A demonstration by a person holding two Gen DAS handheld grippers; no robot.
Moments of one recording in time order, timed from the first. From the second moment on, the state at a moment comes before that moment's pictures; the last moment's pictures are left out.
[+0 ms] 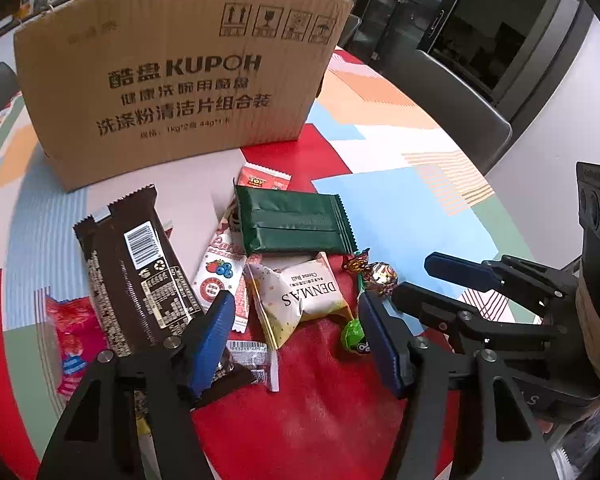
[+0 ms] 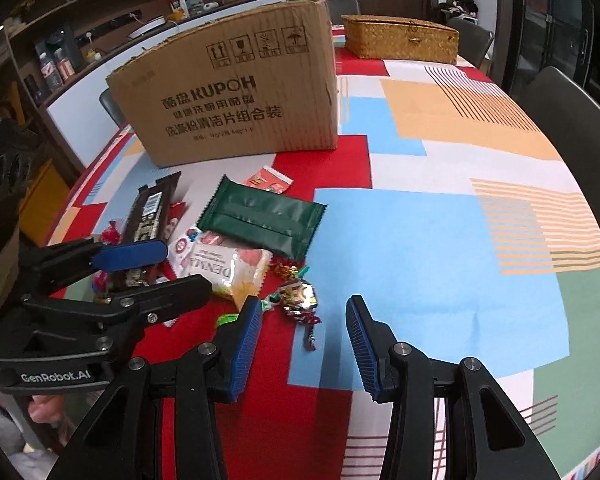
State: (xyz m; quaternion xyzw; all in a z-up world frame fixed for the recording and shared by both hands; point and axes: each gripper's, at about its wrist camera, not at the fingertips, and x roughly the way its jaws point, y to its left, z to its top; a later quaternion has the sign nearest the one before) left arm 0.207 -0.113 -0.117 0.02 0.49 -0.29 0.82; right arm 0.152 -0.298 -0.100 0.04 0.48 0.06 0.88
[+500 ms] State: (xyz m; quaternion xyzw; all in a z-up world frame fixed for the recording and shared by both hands) left arm 0.225 -0.129 -0.133 0.04 0.52 -0.27 0.81; right arm 0.162 -0.308 -0.112 0.08 0.49 0.08 0.87
